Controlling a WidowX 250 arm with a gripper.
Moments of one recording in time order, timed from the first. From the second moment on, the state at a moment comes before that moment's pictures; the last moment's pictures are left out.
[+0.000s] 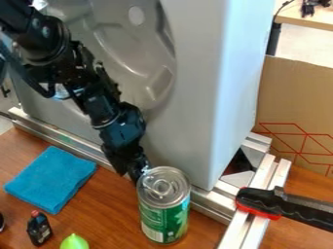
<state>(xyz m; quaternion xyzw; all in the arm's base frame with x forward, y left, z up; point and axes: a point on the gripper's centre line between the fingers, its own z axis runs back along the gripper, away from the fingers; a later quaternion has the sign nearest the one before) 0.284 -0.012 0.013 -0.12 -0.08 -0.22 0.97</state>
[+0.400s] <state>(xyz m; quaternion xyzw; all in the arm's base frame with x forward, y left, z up) 0.248 -0.004 0.059 0.00 0.04 -0.14 0.99</state>
